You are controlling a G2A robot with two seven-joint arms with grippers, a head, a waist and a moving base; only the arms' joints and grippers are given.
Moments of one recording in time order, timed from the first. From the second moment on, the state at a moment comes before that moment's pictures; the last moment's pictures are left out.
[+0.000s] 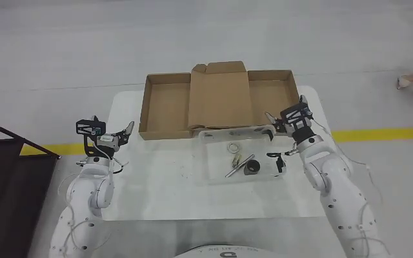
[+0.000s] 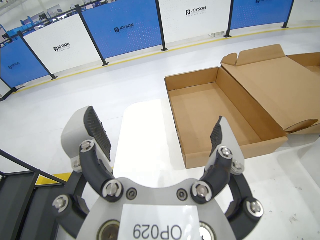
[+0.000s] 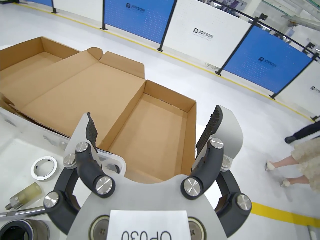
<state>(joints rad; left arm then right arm) 1.73 -1.15 -1.60 -1.80 1.33 0.00 0.00 -1.59 -1.15 1.48 -1.85 -1.47 -0.20 0.14</state>
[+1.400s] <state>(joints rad) 1.73 -1.15 -1.60 -1.80 1.33 0.00 0.00 -1.55 -1.07 1.45 -1.79 -1.46 -1.01 0.30</state>
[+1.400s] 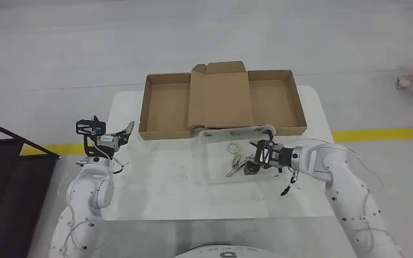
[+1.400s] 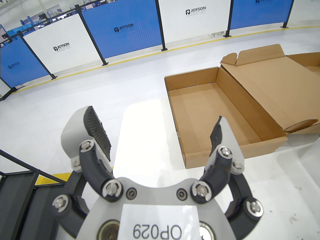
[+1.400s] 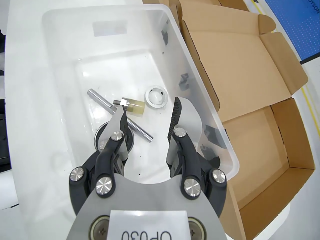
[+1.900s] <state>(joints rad) 1.73 -1.15 -1.60 -1.80 1.33 0.00 0.00 -1.55 -1.02 1.43 -1.77 -1.33 -1.01 0.43</state>
